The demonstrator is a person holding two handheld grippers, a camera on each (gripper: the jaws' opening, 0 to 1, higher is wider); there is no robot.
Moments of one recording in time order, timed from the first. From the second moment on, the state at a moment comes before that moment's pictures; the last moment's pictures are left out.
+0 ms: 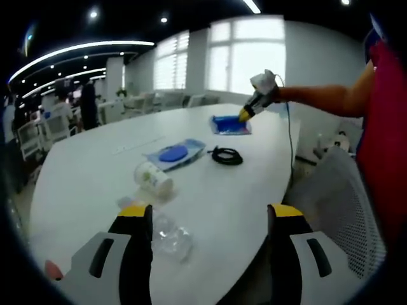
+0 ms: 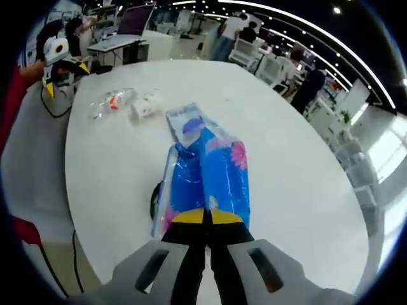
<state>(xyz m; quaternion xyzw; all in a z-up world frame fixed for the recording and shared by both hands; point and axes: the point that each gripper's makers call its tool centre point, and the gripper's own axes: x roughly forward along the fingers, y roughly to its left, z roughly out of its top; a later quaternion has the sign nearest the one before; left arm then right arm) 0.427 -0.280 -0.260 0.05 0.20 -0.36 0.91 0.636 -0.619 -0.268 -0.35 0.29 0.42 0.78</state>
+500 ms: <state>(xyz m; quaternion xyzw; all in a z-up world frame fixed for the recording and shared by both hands) 0.438 -0.278 -0.264 0.06 0.20 -0.34 0.92 0.682 -0.636 -0.298 -0.36 0.30 0.47 0.75</state>
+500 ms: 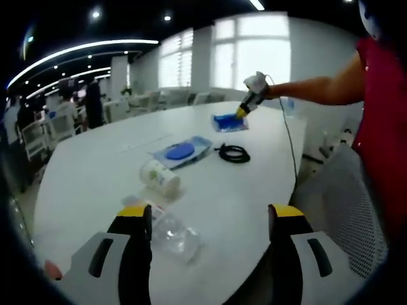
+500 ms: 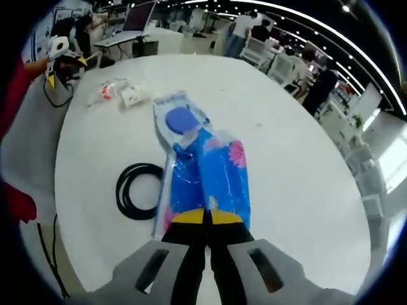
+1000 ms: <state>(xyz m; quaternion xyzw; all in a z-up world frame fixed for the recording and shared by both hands) 0.452 -0.274 -0.244 0.05 0.14 -0.34 0.93 0.713 -0.642 -0.325 -0.39 0.31 0.52 0.69</state>
